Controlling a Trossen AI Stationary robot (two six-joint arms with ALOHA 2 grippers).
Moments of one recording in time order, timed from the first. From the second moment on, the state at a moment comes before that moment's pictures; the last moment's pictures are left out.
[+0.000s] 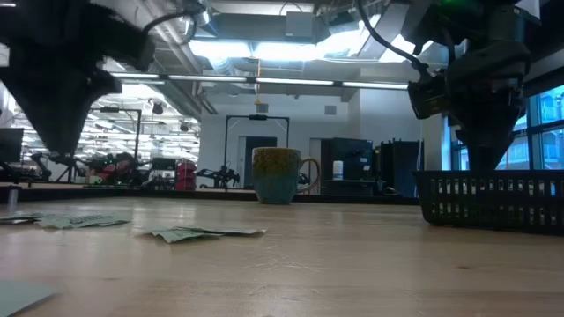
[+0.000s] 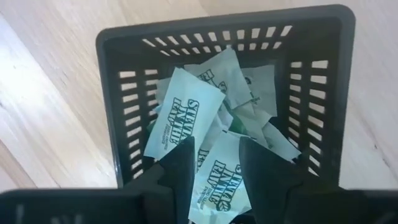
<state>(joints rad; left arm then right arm) -0.45 1.49 0.98 -1.00 -0.15 -0.69 0.17 1.39 0.77 -0.68 -0.07 0.79</state>
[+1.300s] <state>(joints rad) -0.35 1.46 0.68 -0.60 -0.02 -0.61 0.17 1.39 0.77 -0.65 -0.07 0.91</state>
